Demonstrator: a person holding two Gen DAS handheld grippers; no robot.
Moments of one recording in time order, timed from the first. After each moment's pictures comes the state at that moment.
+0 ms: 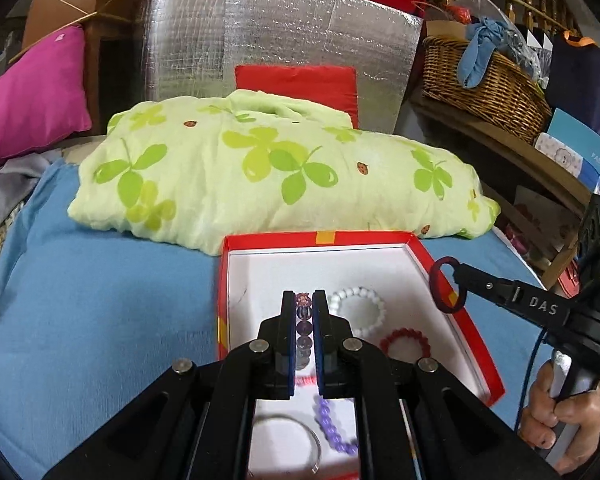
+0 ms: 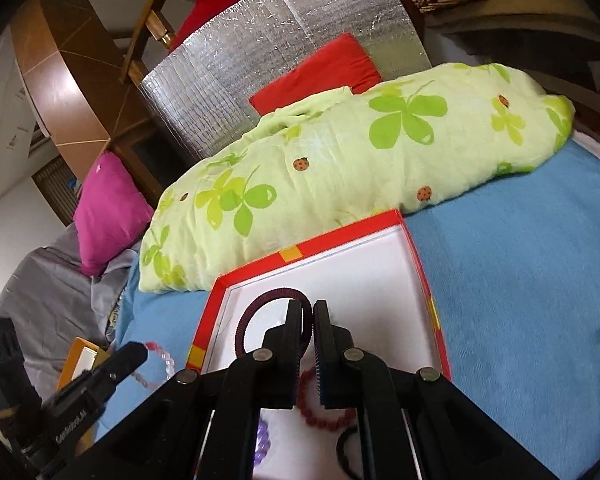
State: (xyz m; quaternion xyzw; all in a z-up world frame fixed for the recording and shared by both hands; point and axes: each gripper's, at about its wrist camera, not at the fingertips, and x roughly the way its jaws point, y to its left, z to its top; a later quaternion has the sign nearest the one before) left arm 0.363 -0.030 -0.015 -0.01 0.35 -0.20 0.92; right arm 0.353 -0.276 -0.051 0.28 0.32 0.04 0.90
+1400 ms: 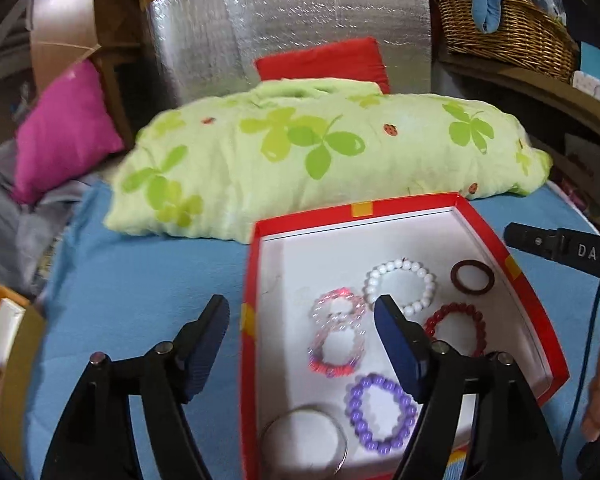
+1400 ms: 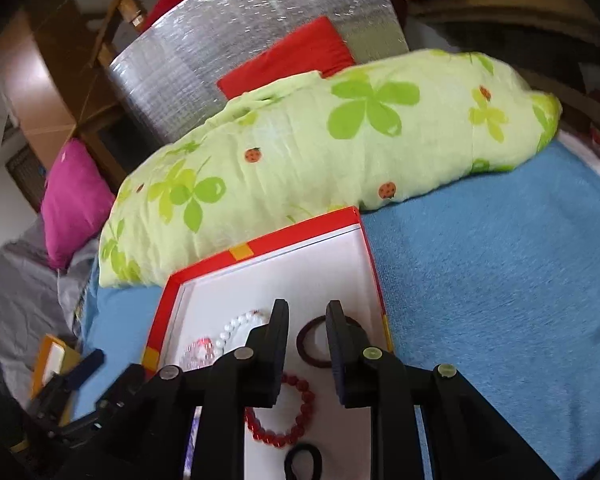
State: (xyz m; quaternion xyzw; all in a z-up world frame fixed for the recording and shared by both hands) left arm 0.346 -0.065 -0.032 0.10 0.35 -0.08 0.93; right arm 0.370 -0.294 -0.060 0.24 0.37 -0.01 0.90
